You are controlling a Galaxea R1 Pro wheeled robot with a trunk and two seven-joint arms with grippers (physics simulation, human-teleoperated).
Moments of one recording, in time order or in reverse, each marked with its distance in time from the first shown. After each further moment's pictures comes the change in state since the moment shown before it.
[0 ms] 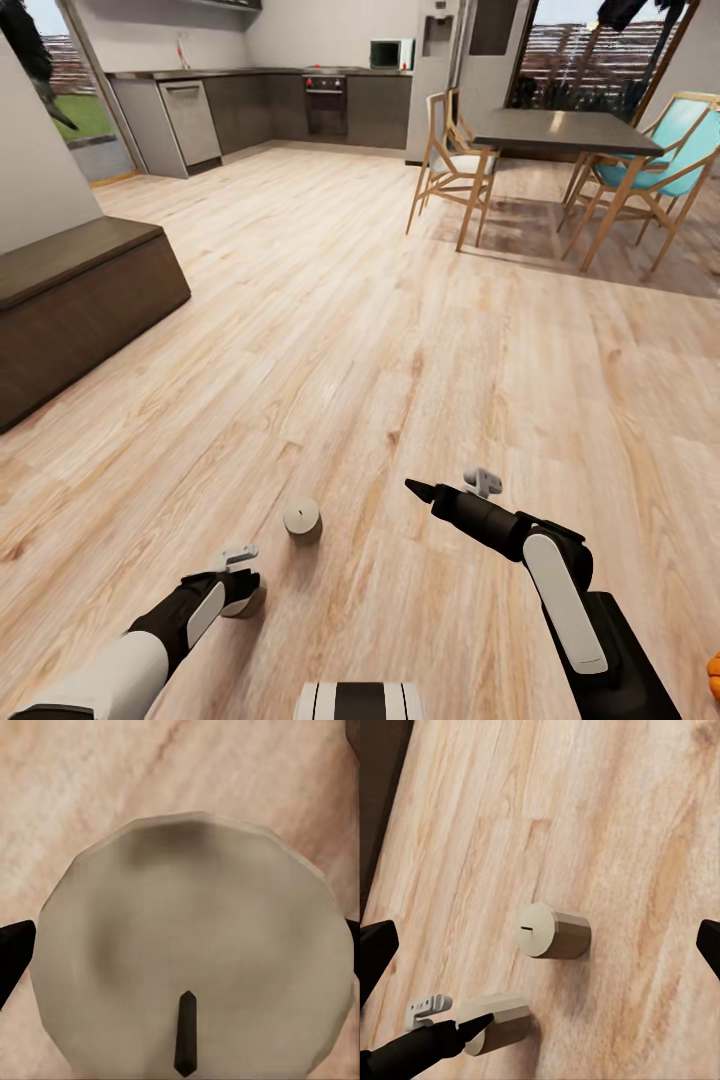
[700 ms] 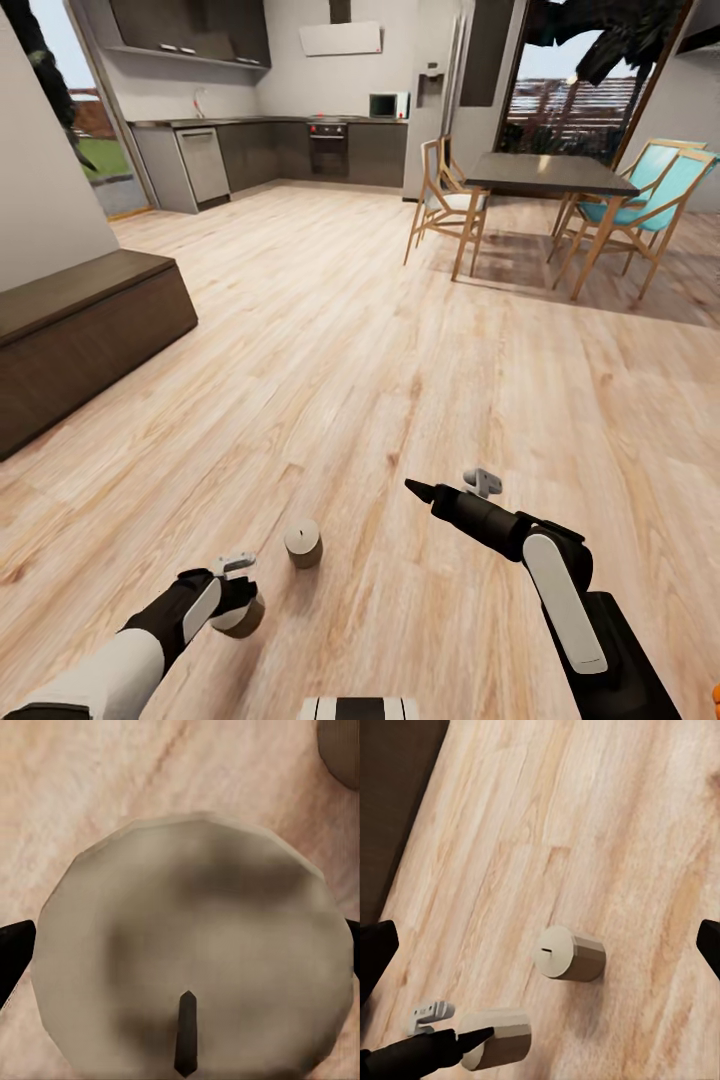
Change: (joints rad) left arm -0.005 0.013 0.010 -0.008 0.006 0.143 -0.008; right arm 0.000 0.000 0.001 0.000 0.001 0.000 0.000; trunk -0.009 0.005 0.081
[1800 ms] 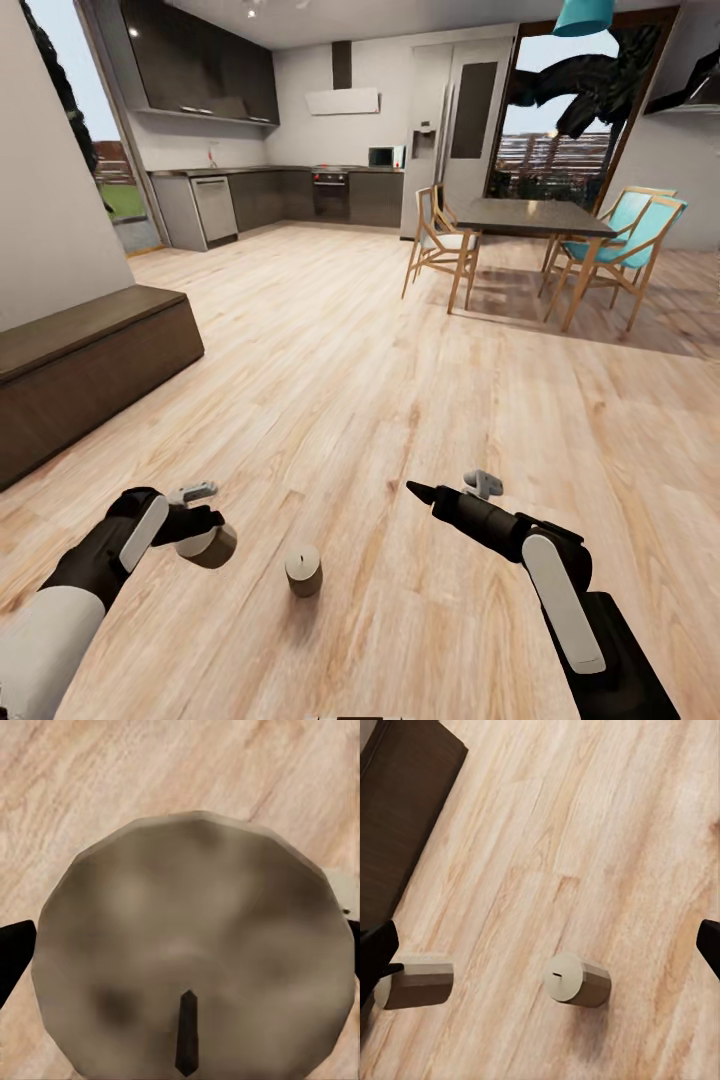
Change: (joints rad) left arm -0.038 0.191 0.001 -0.462 0.161 0.455 0.006; right arm 0.000 0.000 -0.001 0.012 0.014 -0.004 -0.009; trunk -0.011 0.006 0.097
